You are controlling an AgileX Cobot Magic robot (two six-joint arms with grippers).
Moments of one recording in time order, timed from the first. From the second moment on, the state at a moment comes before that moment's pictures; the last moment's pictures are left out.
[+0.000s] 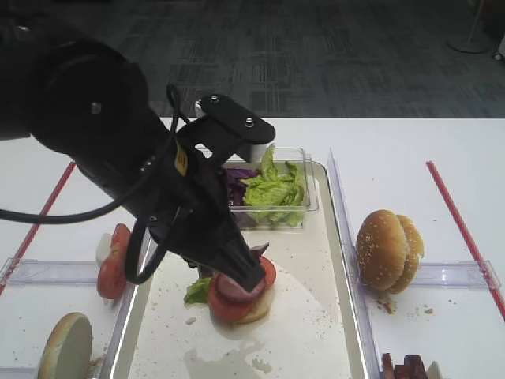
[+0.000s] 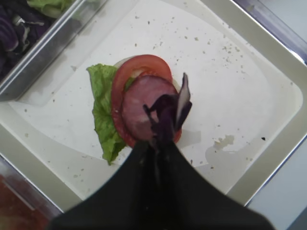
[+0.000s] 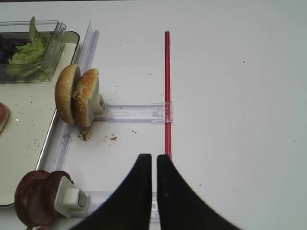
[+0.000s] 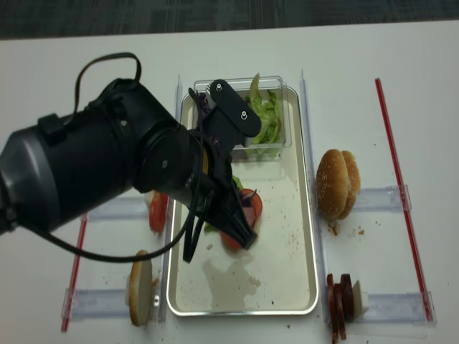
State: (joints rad) left arm -0.76 1.53 -1.05 0.02 0.72 -0.01; right arm -0.05 -0.02 -0.48 0.08 1.14 -0.01
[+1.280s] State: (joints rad) left arm -0.76 1.70 -1.05 0.05 0.54 -0.01; right arm -0.05 -0.02 -0.48 0.08 1.14 -0.01
